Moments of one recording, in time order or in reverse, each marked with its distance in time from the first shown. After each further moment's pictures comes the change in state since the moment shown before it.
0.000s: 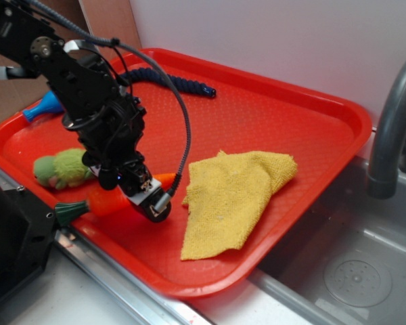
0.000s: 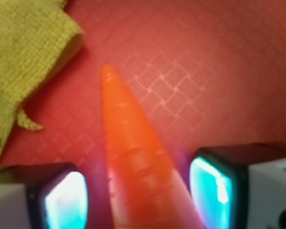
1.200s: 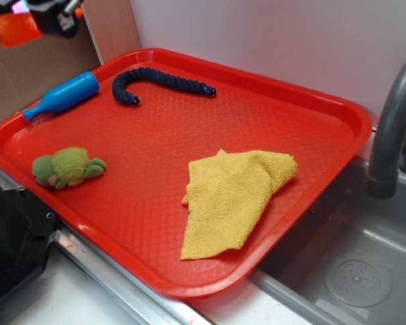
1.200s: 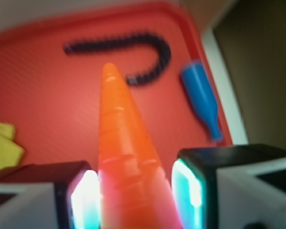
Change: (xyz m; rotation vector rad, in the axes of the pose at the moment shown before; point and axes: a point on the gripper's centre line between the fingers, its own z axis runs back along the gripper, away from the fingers) arm 0.064 0.080 0.180 0.257 -0.057 0.176
